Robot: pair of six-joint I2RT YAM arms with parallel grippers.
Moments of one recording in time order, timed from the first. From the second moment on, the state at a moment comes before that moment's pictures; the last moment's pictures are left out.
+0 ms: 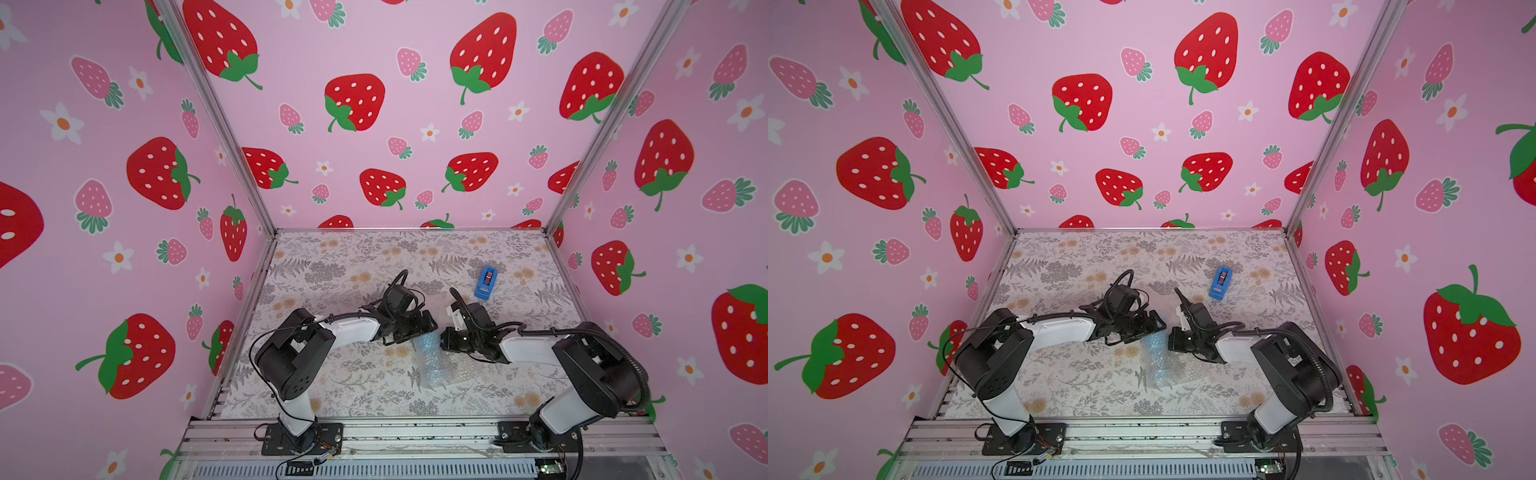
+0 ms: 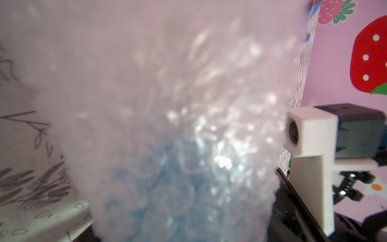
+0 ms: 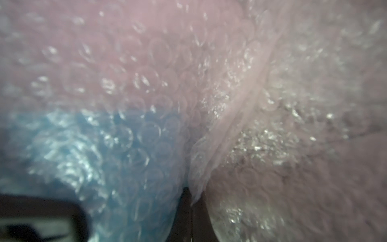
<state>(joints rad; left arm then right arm) -0.71 1.77 0.97 -0.08 0.37 -0.90 0.70 1.58 0.54 0.19 -0.37 0.70</state>
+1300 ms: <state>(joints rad) -0.83 1.95 1.48 -0.87 0.05 -0.65 0.55 1.24 0.47 -0.17 -0.35 0.64</state>
